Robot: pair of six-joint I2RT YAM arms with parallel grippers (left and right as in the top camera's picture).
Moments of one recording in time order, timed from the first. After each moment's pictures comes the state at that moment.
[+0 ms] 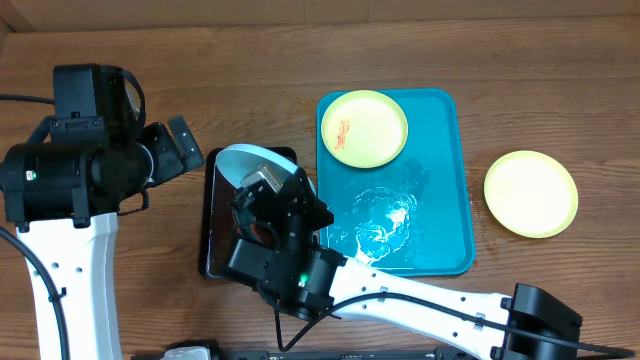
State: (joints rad) left arm 0.05 1.37 1.77 -1.49 -0.03 -0.41; right arm 1.25 1.76 1.40 -0.61 1.19 0.24
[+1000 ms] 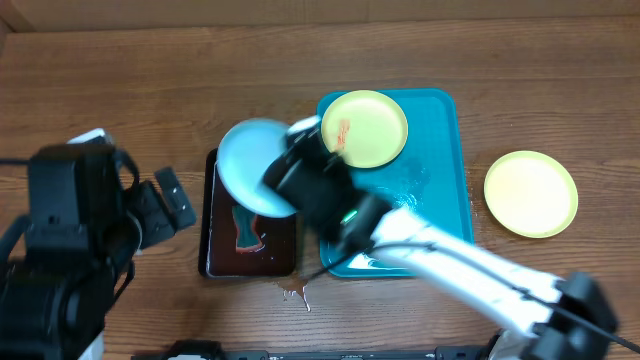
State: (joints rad) left arm -0.06 1.11 1.77 -1.59 -0.19 -0.44; right arm 0.94 1.66 1.41 -0.64 0.55 0.46
